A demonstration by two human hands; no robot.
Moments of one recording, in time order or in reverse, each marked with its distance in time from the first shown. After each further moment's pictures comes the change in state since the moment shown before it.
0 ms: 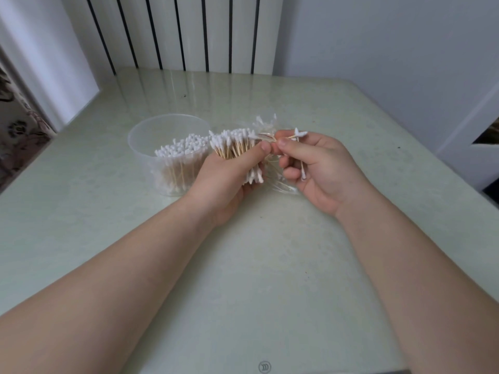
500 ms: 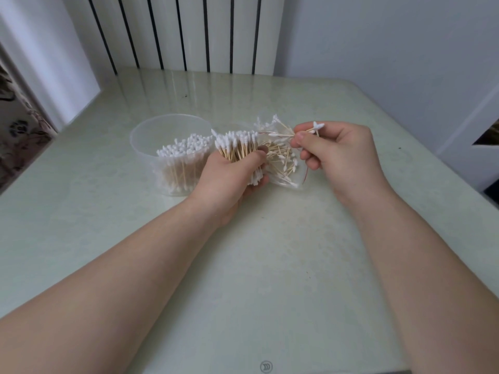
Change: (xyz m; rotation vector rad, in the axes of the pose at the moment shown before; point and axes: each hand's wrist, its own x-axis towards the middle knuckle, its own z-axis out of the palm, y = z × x) left_hand 0.005 -0.006 -0.001 0.089 0.170 -0.032; right_hand 0.000 -0.014 -0.015 -0.422 0.196 -0.307
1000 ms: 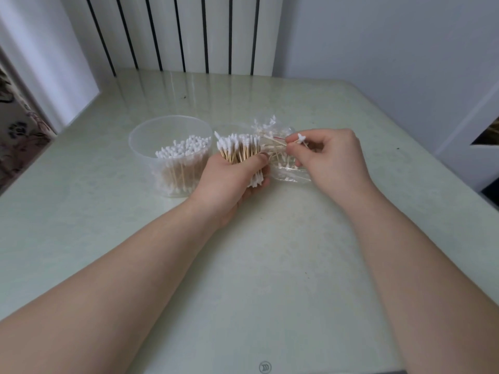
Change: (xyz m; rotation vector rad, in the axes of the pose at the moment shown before) left_hand 0.000 -0.001 0.001 0.042 -0.003 -0.017; right_hand 0.007 0.015 0.000 -0.468 0.047 -0.155
